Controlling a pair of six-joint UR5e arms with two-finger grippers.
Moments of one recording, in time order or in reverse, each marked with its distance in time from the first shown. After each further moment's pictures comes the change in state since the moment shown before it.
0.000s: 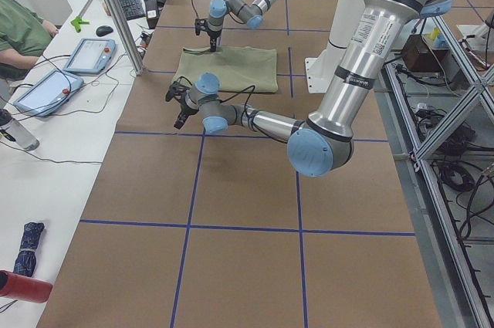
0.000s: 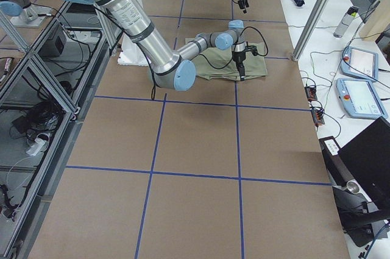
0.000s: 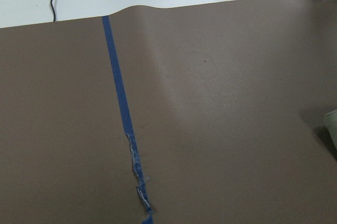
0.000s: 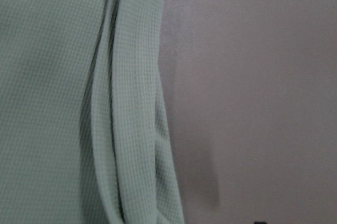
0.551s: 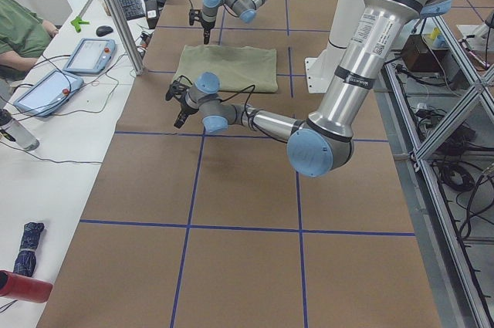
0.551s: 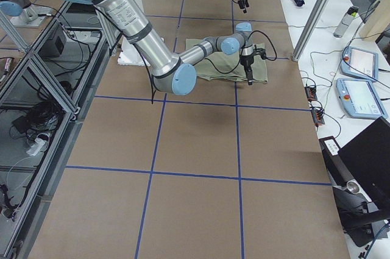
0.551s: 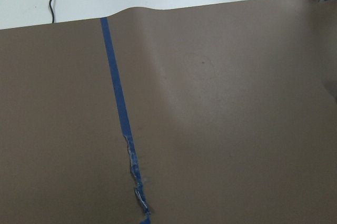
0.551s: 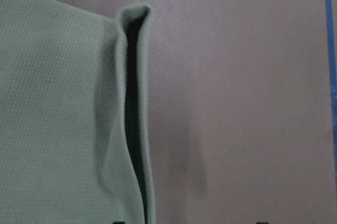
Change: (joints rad) left arm 0.000 0.000 -0.011 0.001 0.000 -0.002; right arm 0.071 -0.053 0.012 0.088 0.036 0.001
